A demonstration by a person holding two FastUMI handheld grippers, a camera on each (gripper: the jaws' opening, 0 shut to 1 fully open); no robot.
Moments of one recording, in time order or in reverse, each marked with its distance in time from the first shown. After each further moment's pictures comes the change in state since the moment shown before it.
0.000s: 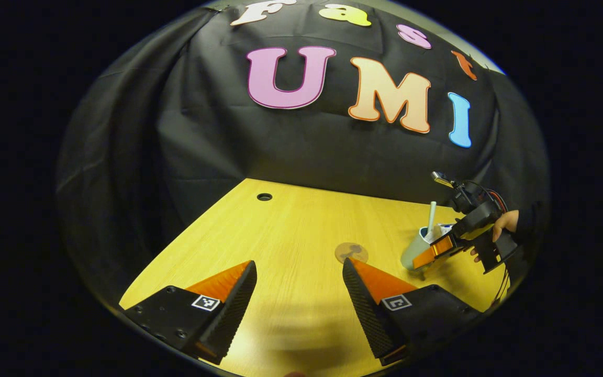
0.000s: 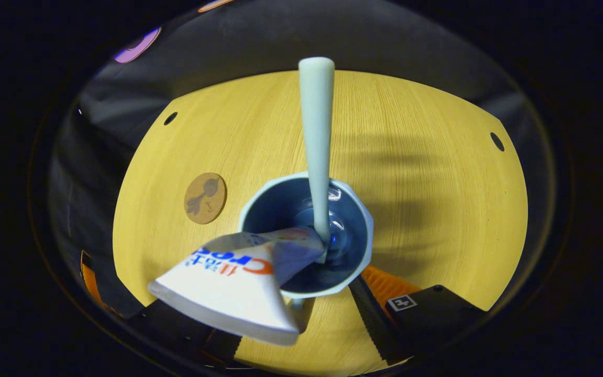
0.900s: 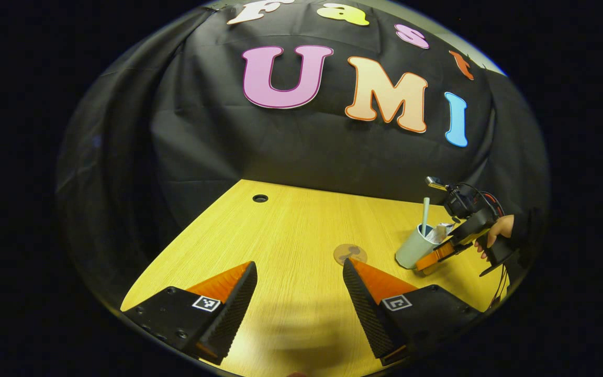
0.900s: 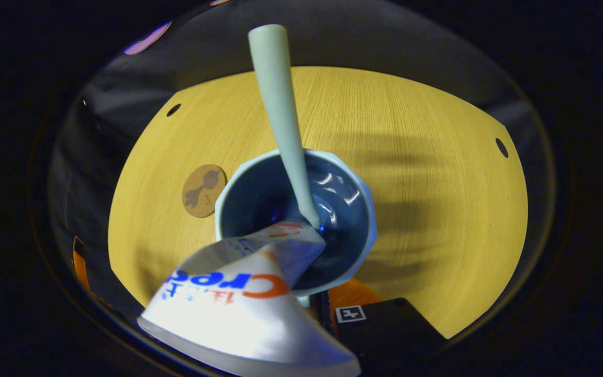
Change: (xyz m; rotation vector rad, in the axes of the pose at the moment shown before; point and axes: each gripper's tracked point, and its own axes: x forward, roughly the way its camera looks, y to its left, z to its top) left arm 0.012 -0.004 0.005 0.007 0.006 -0.047; right arm -0.003 0.015 -0.001 -0.039 -0.002 0.023
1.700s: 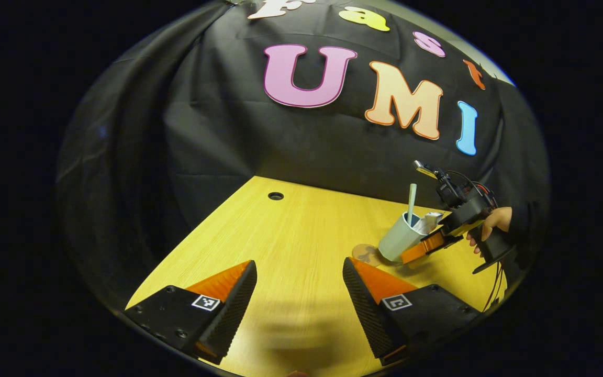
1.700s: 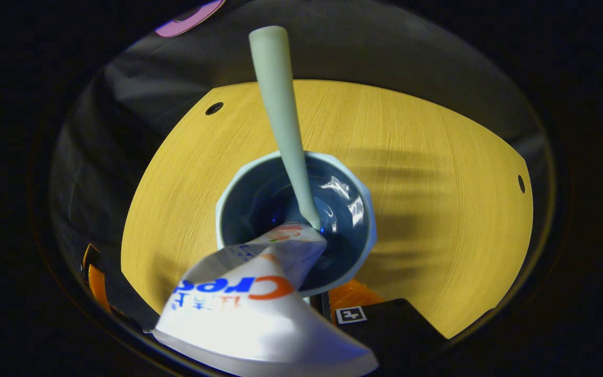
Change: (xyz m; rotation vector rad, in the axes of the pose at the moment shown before) left arm -0.005 0.055 -0.005 -0.061 0.004 0.018; right arm -0.007 0.021 0.017 -0.112 -0.037 0.034
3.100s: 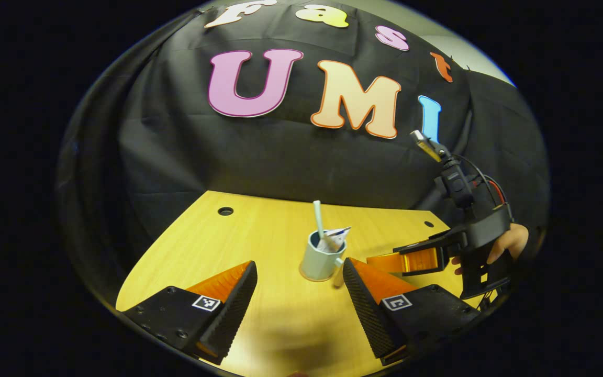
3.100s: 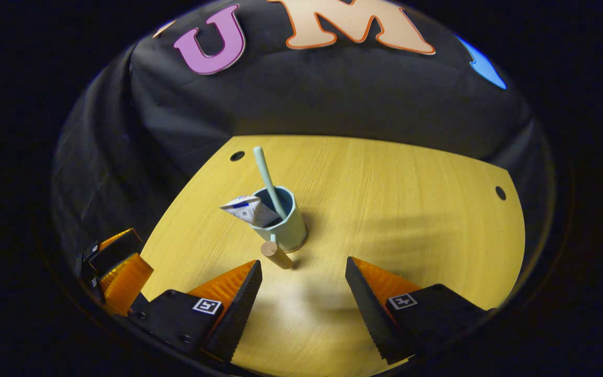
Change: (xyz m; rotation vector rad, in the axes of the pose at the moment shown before) left arm 0.014 -0.130 0.033 0.082 -0.034 -0.196; right arm -0.128 -0.048 0.007 0.007 -0.406 0.030
